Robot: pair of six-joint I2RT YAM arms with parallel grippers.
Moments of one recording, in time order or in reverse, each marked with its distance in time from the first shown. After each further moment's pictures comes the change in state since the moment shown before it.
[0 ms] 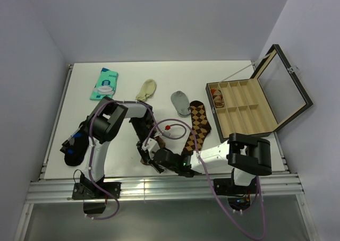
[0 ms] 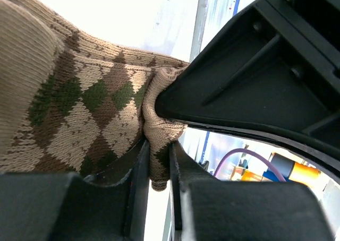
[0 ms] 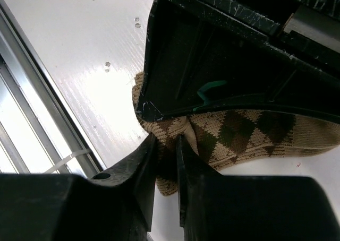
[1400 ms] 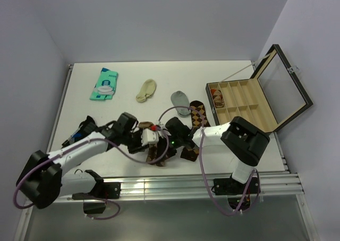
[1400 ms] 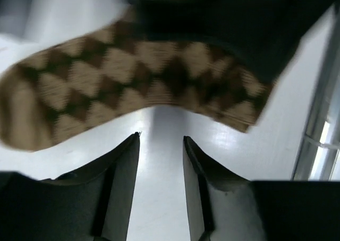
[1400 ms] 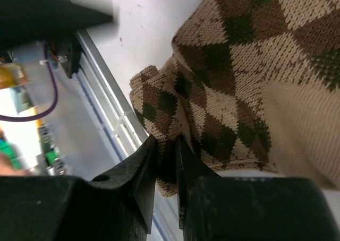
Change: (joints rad) left arm -0.003 -0.921 -0.596 0.873 -0.389 -0.251; right arm -0.435 0.064 0.074 -0.207 -0.852 0.317
